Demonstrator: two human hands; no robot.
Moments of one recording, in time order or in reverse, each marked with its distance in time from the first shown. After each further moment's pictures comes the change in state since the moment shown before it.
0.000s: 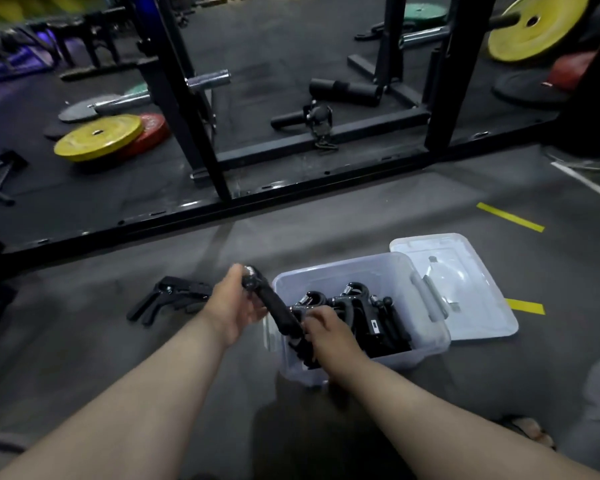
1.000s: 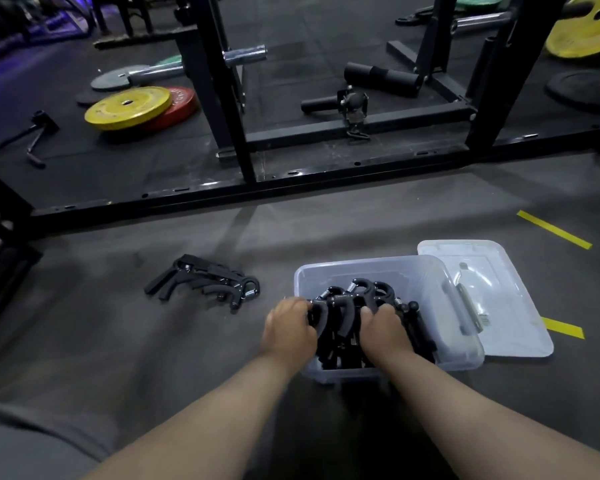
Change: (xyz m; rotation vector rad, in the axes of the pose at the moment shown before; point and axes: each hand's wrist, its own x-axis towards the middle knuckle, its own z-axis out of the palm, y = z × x) left_hand 0.007 -0.090 0.013 1.246 0.181 0.543; right_hand 0.048 0.030 -0.027 -0.450 0.269 0.229
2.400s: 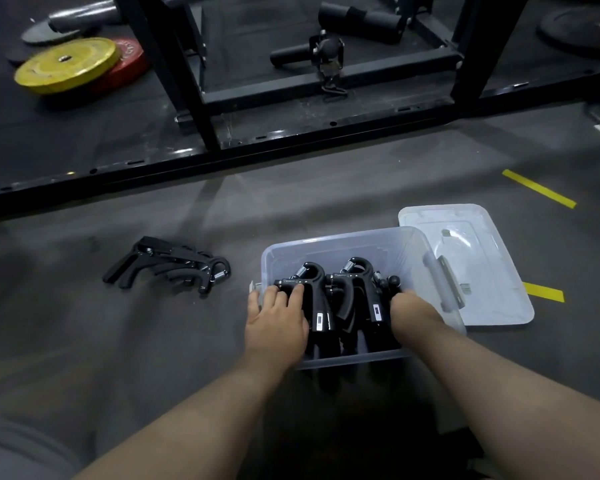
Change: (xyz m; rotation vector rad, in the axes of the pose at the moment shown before) left_hand 0.008 -0.003 0.062 0.449 0.188 0.228; right_hand 0.070 0.077 -0.040 -0.586 -0.220 -0.021
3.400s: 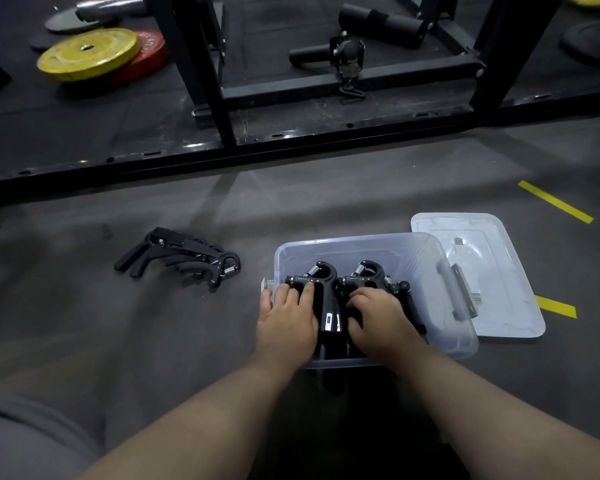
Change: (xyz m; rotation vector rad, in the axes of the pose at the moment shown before) left_hand 0.001 0.001 -0.009 -0.027 -0.044 -0.008; right_hand -0.025 -0.048 0.022 0.075 0.353 -0.537
